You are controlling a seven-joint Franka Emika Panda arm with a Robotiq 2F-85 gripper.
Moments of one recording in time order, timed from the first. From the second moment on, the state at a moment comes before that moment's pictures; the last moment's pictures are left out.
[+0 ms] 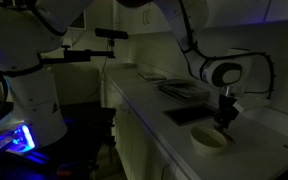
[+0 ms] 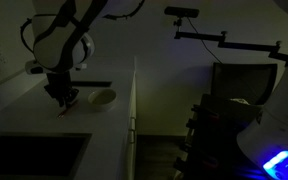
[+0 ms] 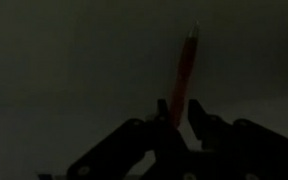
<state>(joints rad) -0.05 0.89 0.23 -1.52 -0.22 2.53 -1.63</state>
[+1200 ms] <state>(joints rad) -0.13 0.47 0.24 -1.96 -0.17 2.53 -1.64</state>
